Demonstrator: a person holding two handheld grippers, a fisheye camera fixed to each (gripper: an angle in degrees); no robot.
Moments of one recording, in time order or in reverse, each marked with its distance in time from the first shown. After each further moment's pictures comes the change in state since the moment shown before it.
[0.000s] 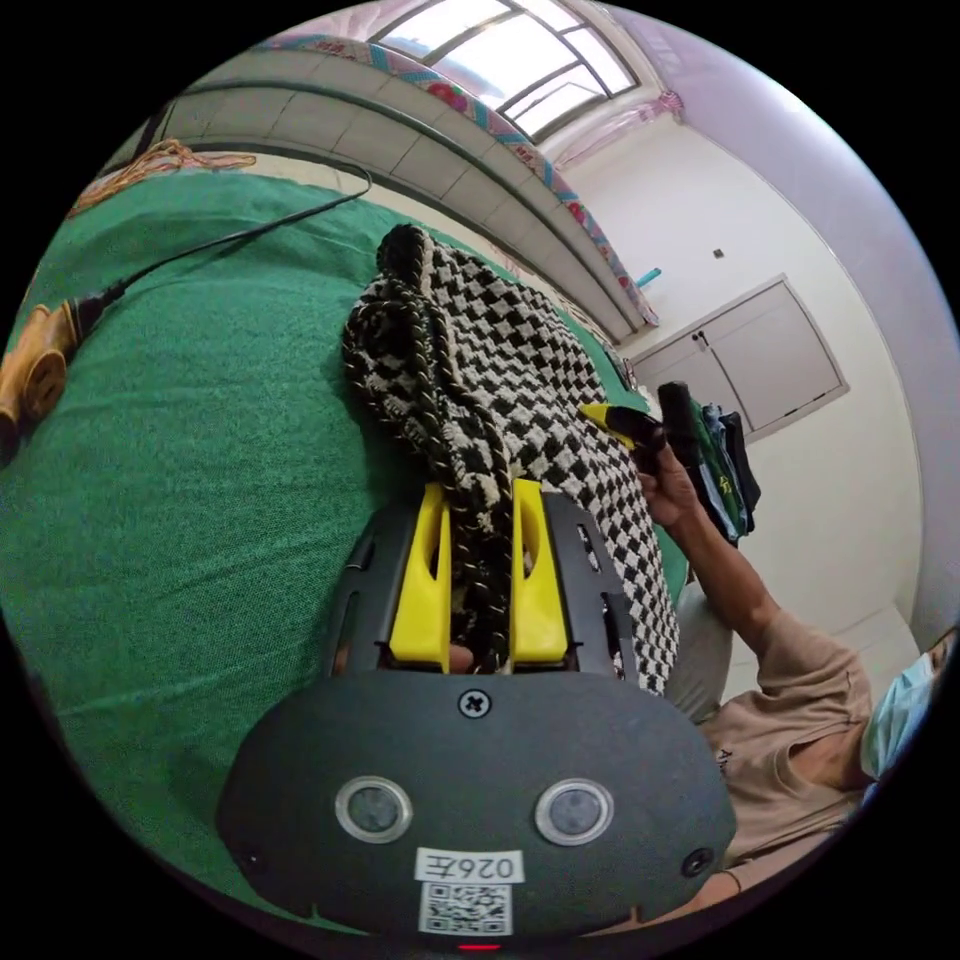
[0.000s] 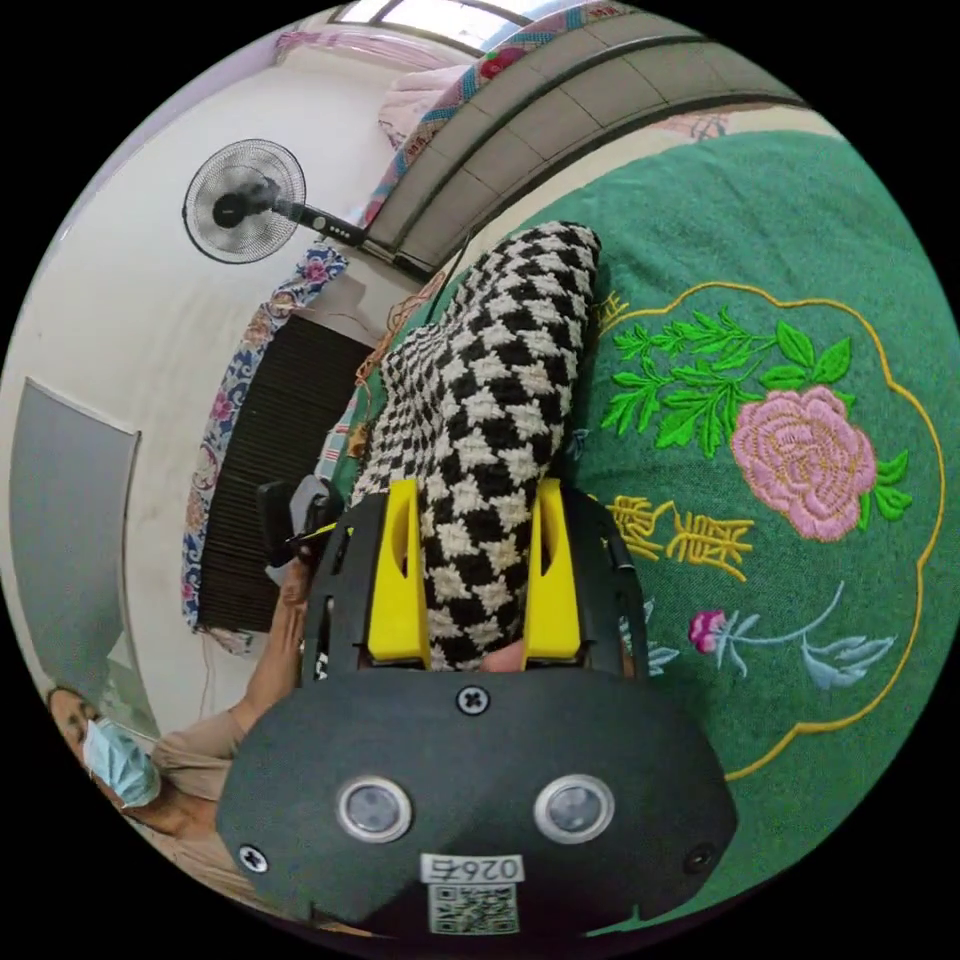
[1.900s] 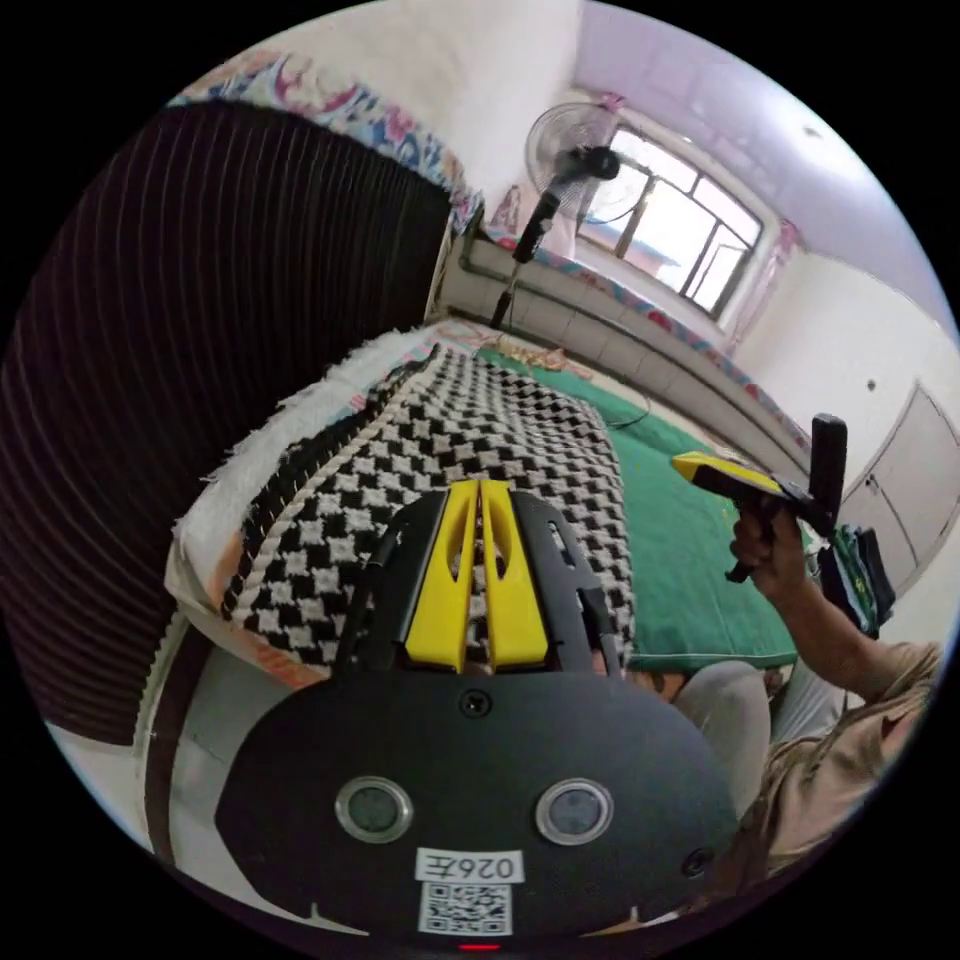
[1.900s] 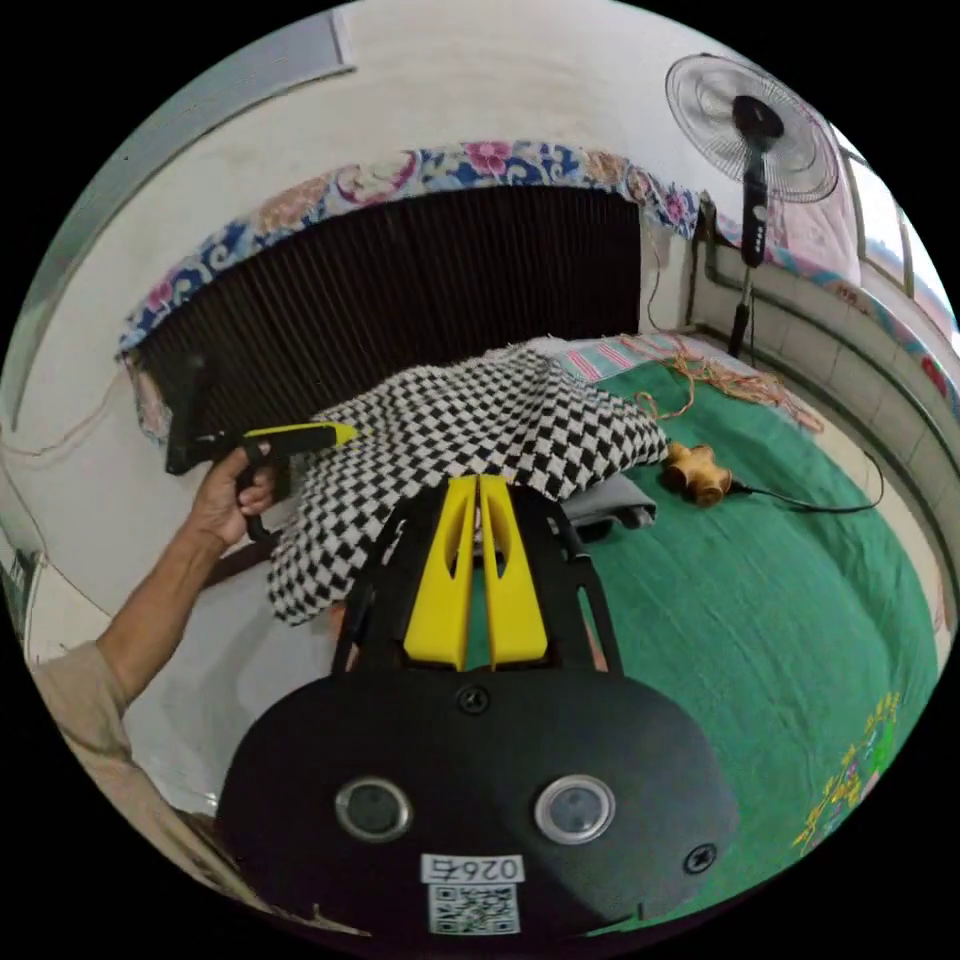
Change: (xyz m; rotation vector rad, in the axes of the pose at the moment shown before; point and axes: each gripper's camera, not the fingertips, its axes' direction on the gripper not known) left arm 0.214 0.339 -0.302 0.546 -0.666 -0.225; right arm -0.609 0.251 0.037 0.056 0.043 -0.860
